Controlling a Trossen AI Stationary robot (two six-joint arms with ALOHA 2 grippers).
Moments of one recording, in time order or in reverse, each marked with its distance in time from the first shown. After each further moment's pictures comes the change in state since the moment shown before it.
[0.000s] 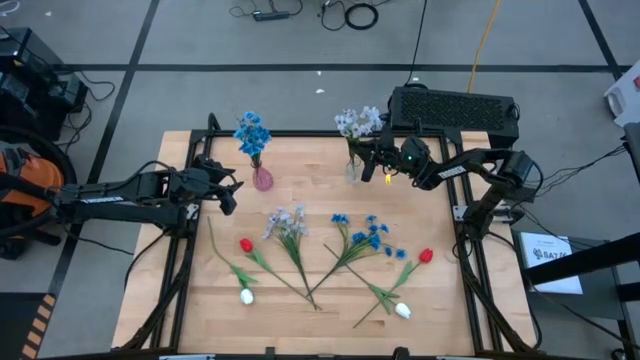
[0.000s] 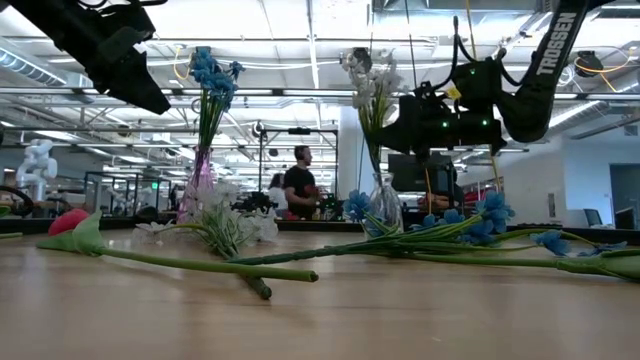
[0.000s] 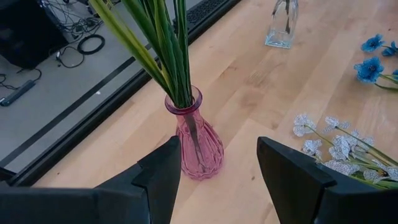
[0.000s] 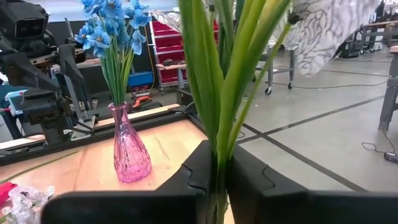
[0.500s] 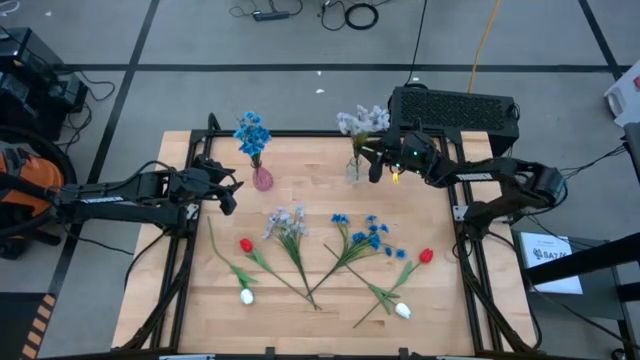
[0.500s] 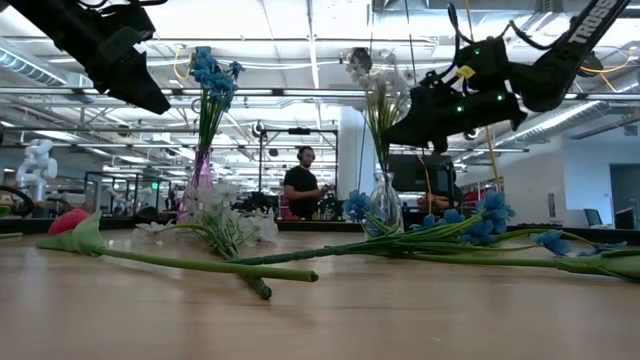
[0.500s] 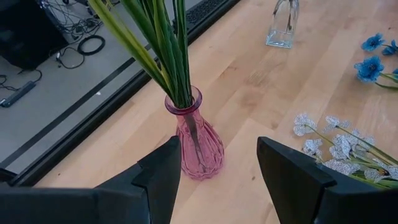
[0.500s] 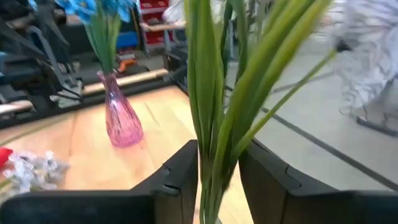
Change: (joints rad) left arm 0.000 0.000 0.000 0.000 0.000 0.006; right arm -0.003 -0.276 0.000 -0.469 0.053 -0.064
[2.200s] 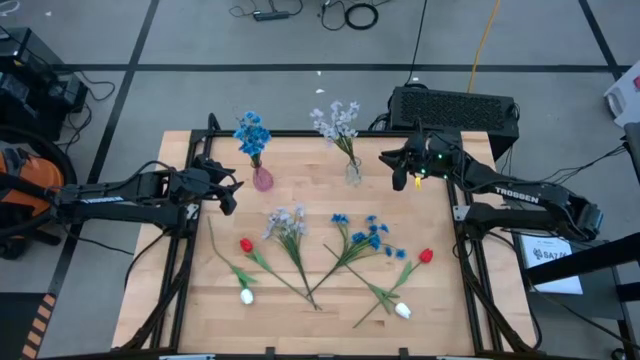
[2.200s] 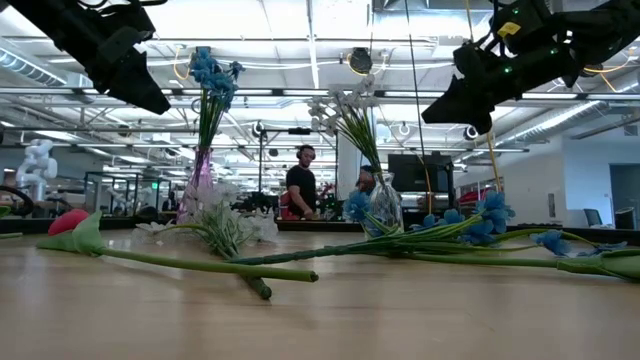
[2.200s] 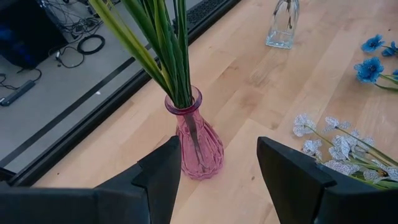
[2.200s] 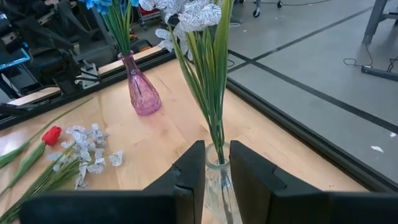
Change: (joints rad) left arm 0.000 0.000 0.000 0.001 0.000 -0.008; right arm 0.020 -0.470 0.000 -0.624 0.005 0.109
